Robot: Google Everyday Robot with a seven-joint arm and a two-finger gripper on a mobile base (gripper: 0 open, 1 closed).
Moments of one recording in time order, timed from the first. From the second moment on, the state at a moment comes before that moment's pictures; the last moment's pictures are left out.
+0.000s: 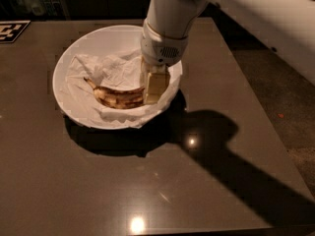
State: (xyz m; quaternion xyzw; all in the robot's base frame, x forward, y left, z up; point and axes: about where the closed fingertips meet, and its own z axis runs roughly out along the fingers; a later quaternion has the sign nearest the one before) arm 0.523 0.016 0.906 -0.78 0.61 0.07 0.13
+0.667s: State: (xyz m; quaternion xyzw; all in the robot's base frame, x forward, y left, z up) arm 0.483 0.000 0.952 -0.79 0.58 0.07 0.18
